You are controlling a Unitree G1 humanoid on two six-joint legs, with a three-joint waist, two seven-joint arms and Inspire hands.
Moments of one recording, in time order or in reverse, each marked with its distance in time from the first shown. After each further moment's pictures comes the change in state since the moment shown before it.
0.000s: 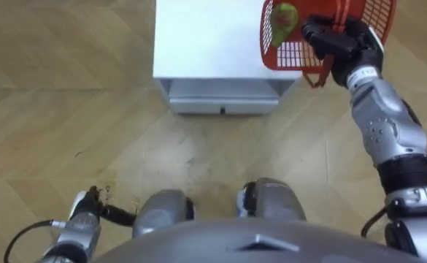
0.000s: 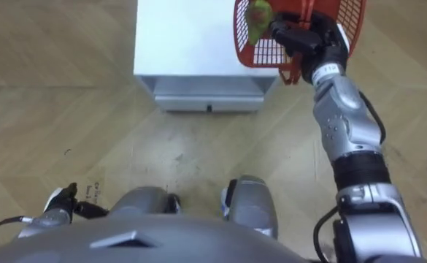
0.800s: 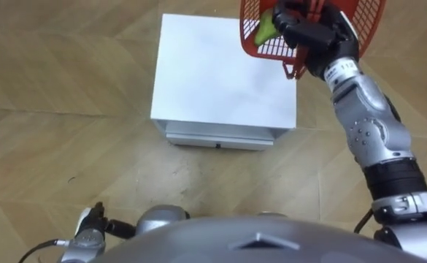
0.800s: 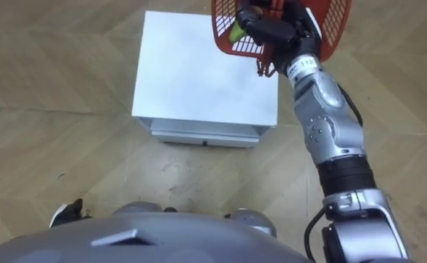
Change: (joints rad) left arm 0.082 -0.026 0.064 -0.045 0.021 0.012 -0.020; right arm 0.017 0.045 0.060 -0.154 0.028 -0.002 0.092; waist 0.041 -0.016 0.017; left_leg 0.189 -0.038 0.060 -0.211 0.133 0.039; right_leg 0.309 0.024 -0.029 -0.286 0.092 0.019
